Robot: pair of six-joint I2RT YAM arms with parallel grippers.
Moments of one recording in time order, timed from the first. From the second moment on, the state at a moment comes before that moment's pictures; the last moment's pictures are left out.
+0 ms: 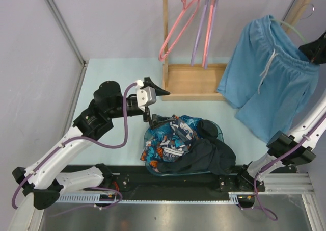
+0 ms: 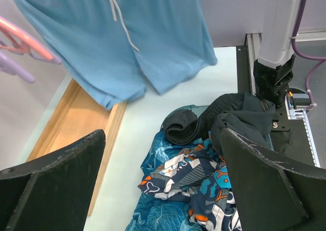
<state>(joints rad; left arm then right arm) -0.78 1.03 1.24 -0.30 0.61 0.27 -0.73 1.64 2.35 -1.12 -0.91 -0.31</state>
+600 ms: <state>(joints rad) -0.77 0.95 1.14 -0.28 0.59 0.26 -0.49 1.83 2.46 -0.70 -0.77 0.09</state>
